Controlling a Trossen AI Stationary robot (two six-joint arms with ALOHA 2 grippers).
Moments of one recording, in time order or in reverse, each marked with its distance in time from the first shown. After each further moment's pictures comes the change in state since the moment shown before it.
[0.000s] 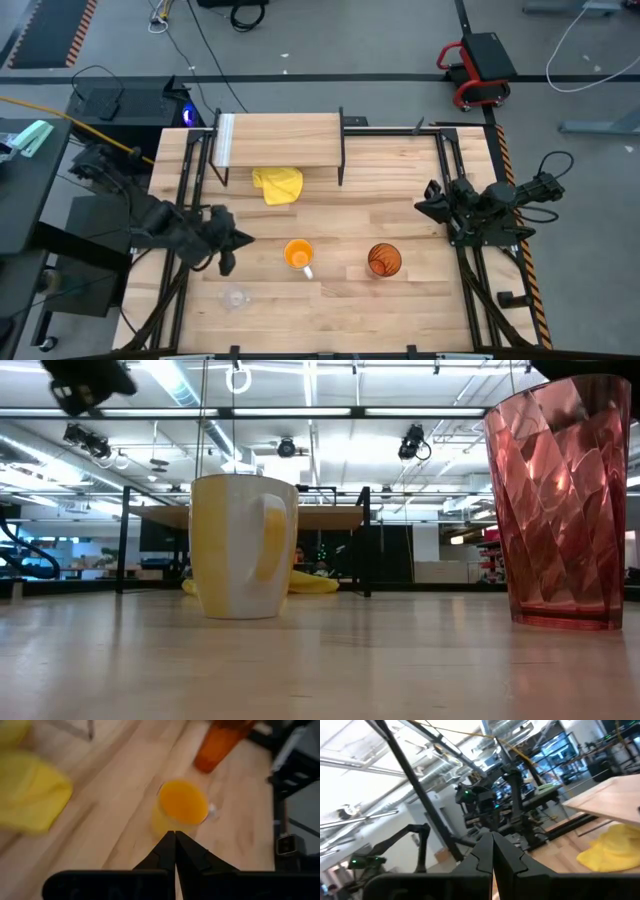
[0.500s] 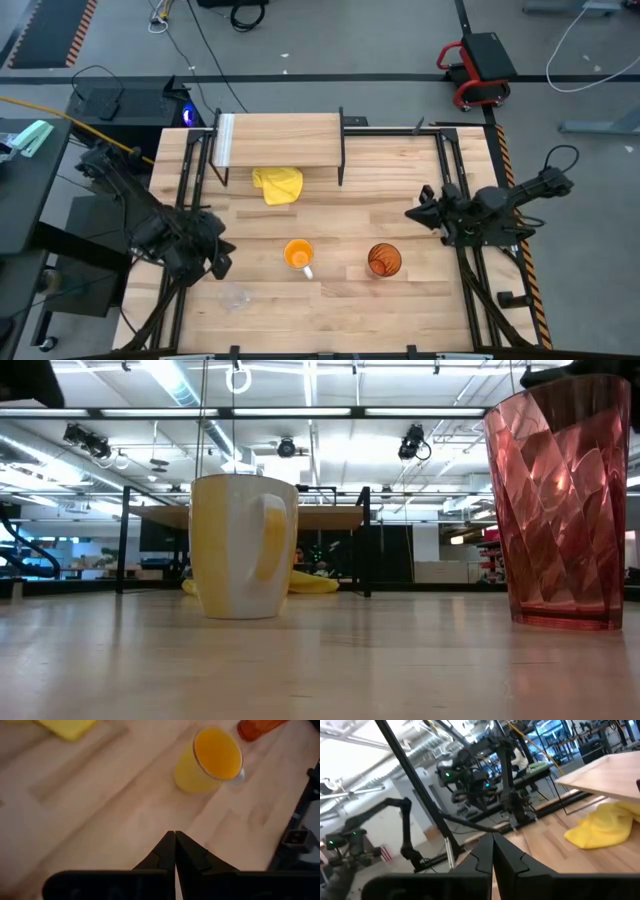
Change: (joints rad) left arm -0.148 0.122 0.150 -0.376 0.080 -0.589; right arm 0.000 0.160 0.000 0.010 -0.004 -0.005
